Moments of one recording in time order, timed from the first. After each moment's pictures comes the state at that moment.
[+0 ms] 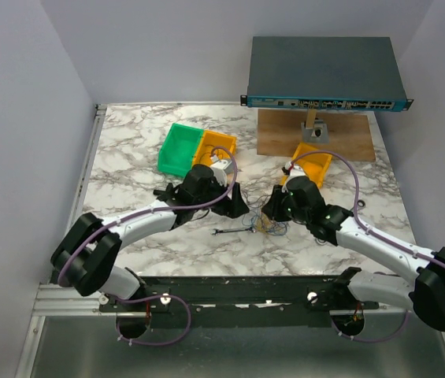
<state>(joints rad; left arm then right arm) -0.69 1.40 0.74 0.14 0.35 -0.46 0.69 1.12 0.64 -0.15 0.06 0.54</state>
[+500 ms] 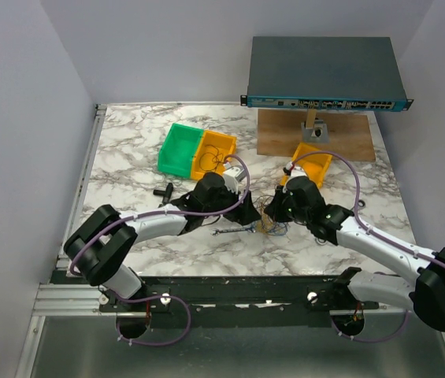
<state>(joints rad) -0.79 1.53 0.73 0.34 0.35 -0.49 0.69 1.12 0.64 -0.18 0.08 0.56</state>
